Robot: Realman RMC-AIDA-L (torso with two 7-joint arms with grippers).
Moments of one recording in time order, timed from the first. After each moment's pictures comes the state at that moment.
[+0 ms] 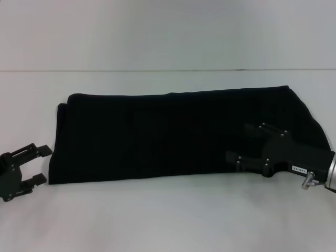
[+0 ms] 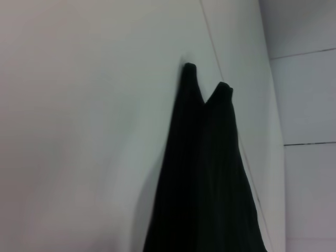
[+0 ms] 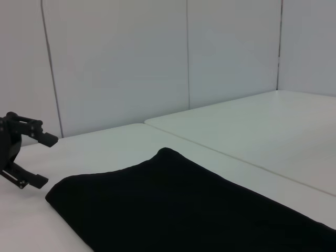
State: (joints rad) left arm -0.40 -1.95 0.22 0.44 2.23 1.45 -2.43; right arm 0.60 2.09 -0.34 -0.36 -2.13 -1.36 0.92
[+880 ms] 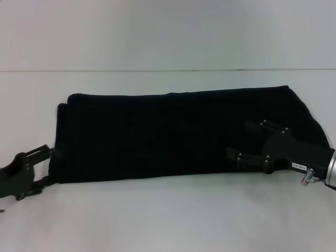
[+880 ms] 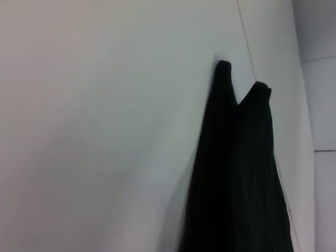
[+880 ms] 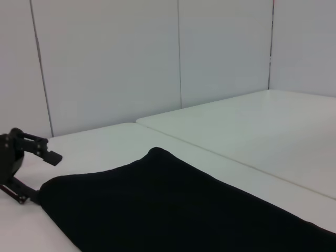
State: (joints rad) left arm -0.44 -1.95 0.27 0.38 2.23 1.31 -2.46; right arm 0.61 2.09 -0.33 -0.36 -2.13 -1.34 0.92
